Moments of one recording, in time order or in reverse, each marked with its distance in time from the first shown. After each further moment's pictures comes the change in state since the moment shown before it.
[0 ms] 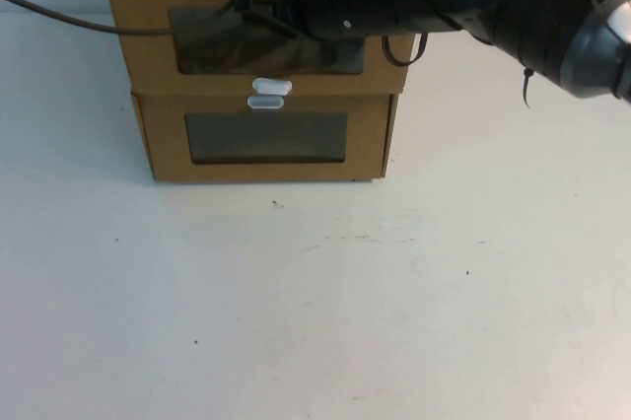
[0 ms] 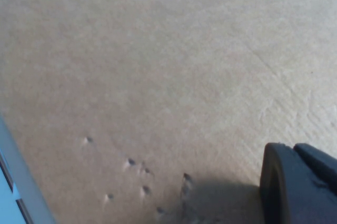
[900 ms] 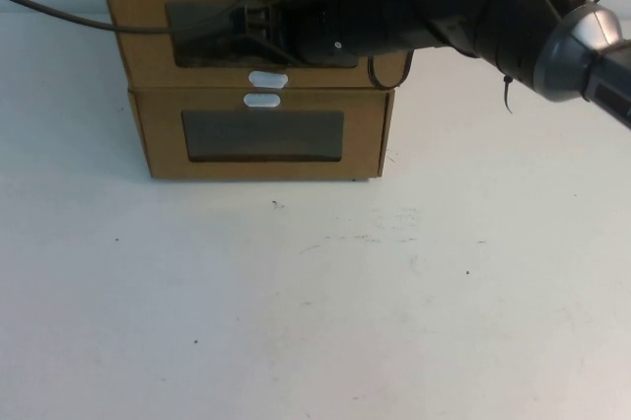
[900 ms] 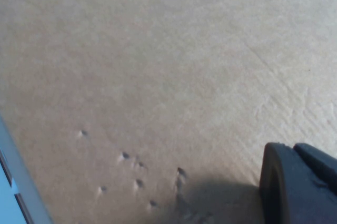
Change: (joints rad) right arm -0.013 0.077 -0.040 0.095 0.098 -0.036; left arm 0.000 0.000 0.000 0.006 0.002 0.000
